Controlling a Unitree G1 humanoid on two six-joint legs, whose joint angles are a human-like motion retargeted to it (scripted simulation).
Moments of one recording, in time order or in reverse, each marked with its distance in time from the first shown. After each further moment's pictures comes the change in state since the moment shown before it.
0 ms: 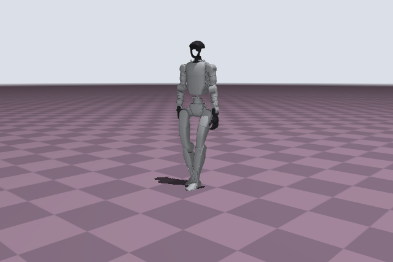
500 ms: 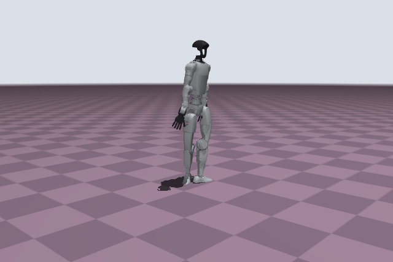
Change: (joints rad) left arm 0.092 0.026 0.173 0.118 -0.128 0.001 0.029; right arm 0.044 -0.054 -0.054 -0.048 -0.152 0.043 -0.082; waist 0.169 -0.138 -0.073; left_leg 0.181 0.123 1.141 -0.112 -0.080 0.017; right_leg 0.214 -0.184 -1.163 -0.139 -0.035 0.230
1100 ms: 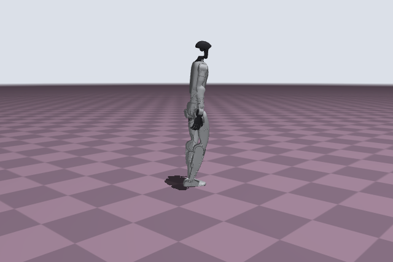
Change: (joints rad) left arm -0.072 -0.075 -0.050 -0.053 -0.055 -0.050 0.002; right arm 0.015 0.074 -0.065 -0.118 0.162 -0.058 0.138; waist -0.187 0.178 0.039; left_leg -0.055 -0.074 -0.839 0.000 -0.014 0.049; right_leg -0.359 0.158 1.087 0.169 -0.118 -0.190
